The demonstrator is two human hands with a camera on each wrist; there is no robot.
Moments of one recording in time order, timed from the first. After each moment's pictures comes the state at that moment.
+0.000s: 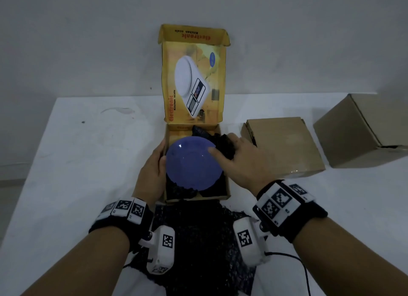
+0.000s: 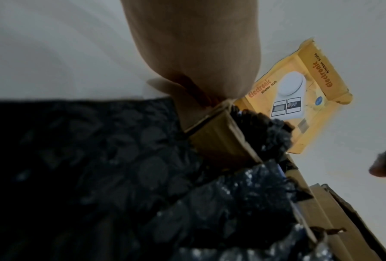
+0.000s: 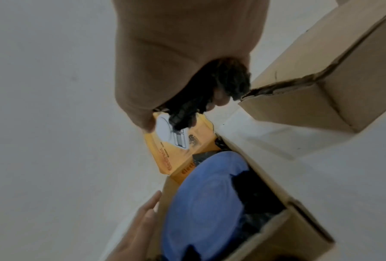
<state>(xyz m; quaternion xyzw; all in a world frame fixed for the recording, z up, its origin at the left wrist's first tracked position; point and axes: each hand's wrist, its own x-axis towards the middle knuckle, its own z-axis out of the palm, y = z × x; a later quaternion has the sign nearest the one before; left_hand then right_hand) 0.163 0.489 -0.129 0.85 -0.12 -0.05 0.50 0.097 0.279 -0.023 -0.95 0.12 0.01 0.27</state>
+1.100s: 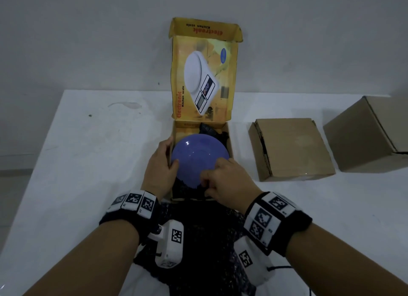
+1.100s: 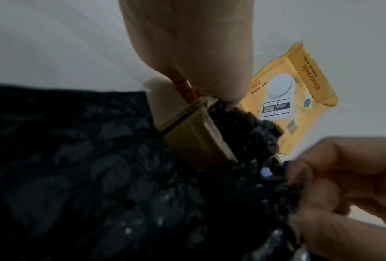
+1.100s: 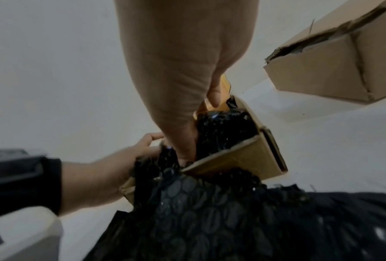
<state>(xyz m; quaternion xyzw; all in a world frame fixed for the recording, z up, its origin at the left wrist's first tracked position) 0.172 0.487 -0.132 0.85 -0.11 -0.07 0.50 0.094 0.315 -0.041 -0.97 -0.14 0.17 0.07</state>
